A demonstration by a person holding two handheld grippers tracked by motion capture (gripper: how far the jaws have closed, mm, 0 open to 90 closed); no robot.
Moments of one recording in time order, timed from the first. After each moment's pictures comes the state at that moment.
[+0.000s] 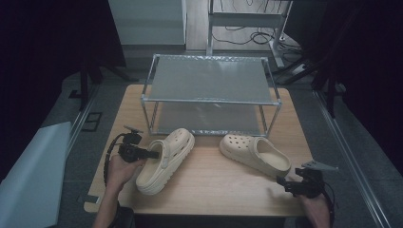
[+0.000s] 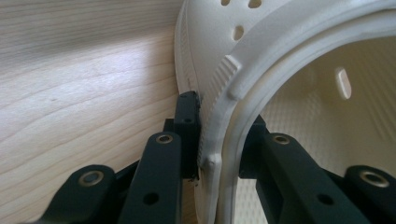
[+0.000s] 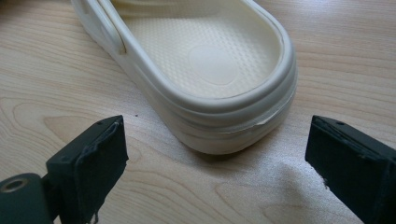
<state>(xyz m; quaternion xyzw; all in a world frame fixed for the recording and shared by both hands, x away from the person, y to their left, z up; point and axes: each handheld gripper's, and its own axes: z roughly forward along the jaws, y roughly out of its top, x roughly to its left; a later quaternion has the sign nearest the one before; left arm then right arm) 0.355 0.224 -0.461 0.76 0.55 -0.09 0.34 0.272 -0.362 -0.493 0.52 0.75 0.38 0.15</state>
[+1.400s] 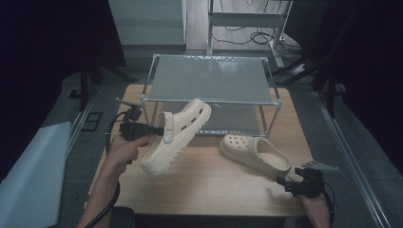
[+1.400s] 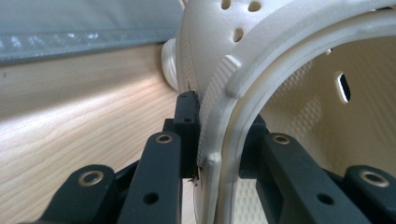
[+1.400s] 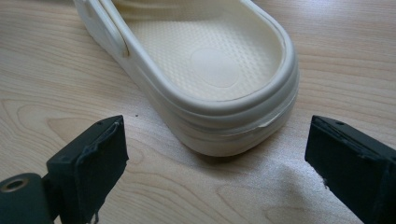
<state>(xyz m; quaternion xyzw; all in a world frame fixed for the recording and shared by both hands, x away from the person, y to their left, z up) 0.373 0.203 -0.366 0.70 0.49 -0.20 0.47 0.272 -0.363 -0.493 0.52 0.75 0.39 0.15</state>
